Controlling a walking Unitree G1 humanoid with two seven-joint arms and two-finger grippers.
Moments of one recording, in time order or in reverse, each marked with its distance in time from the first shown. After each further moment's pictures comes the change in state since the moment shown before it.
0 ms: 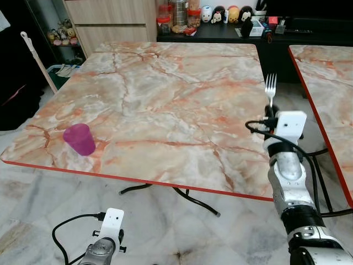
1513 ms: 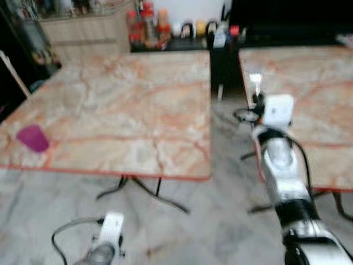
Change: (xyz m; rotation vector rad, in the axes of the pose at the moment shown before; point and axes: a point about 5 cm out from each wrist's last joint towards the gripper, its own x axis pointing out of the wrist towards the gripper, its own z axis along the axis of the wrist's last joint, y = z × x) left arm -0.002 -0.010 -0.007 -0.002 0.007 -0.020; right arm 0.012 0.002 0.009 -0.022 0.075 0.012
